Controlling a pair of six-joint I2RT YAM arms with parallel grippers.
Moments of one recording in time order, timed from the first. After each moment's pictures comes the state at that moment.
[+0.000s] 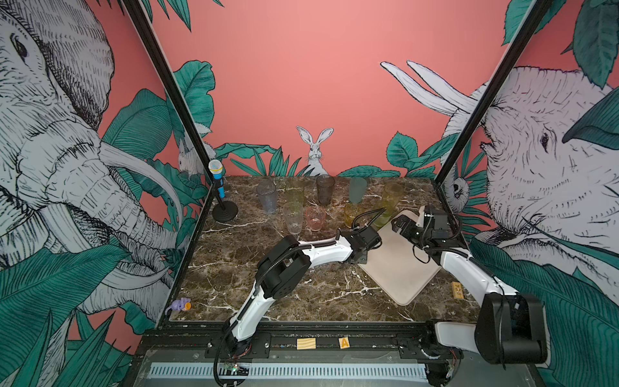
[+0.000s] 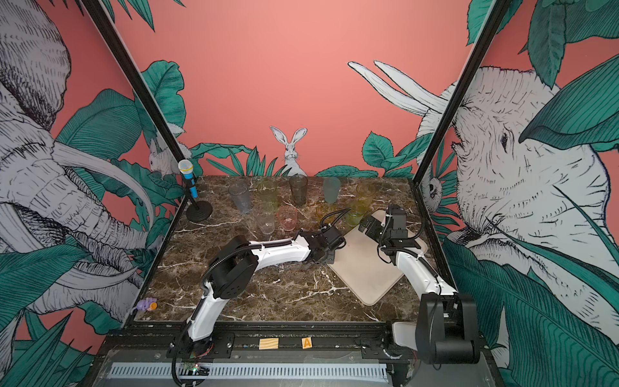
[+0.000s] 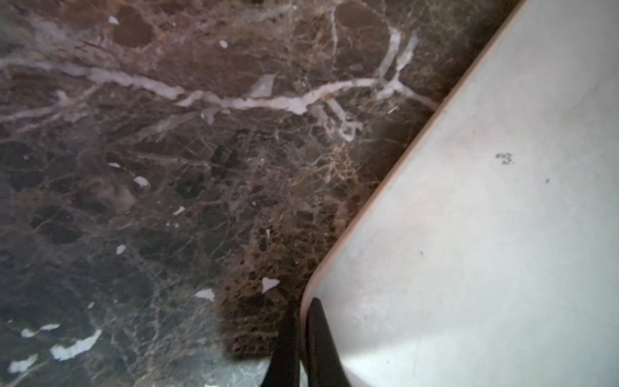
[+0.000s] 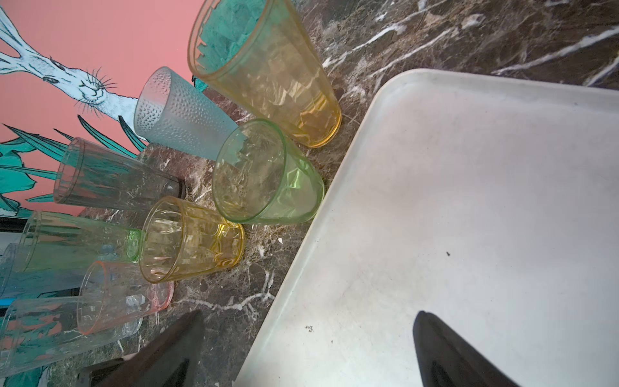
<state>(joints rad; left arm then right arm) -1.04 2.18 1.63 -0.62 -0.26 -0.80 0.03 1.29 0.76 -0.16 -0.18 0.59</state>
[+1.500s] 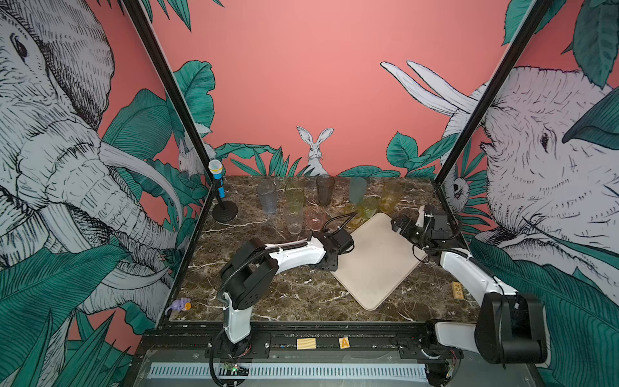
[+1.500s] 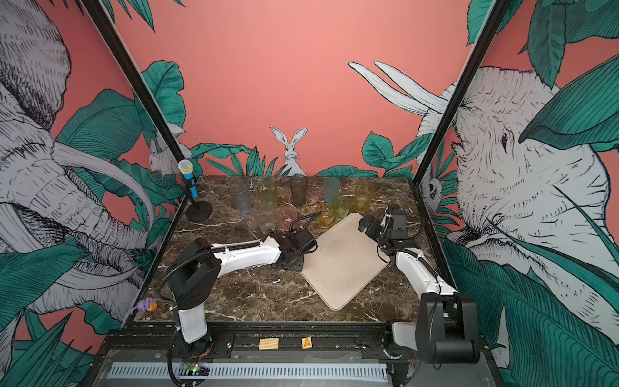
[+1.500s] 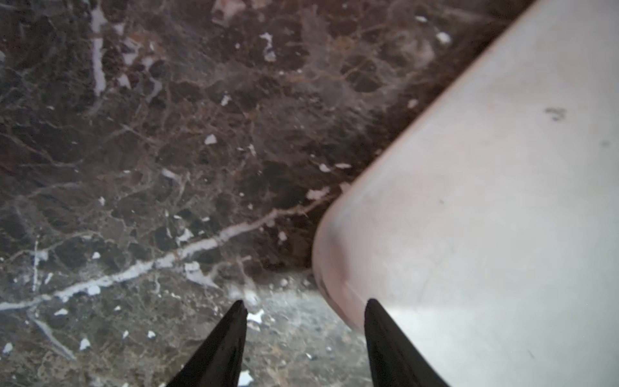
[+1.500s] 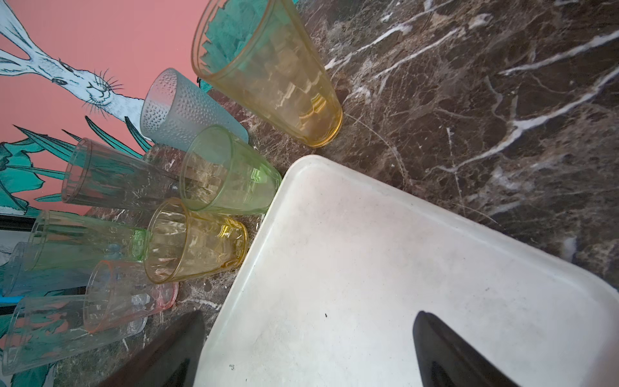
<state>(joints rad) -0.99 1.87 1.29 -0.79 -0.28 -0.85 0.03 1.29 0.75 -0.15 -0.19 0.60</state>
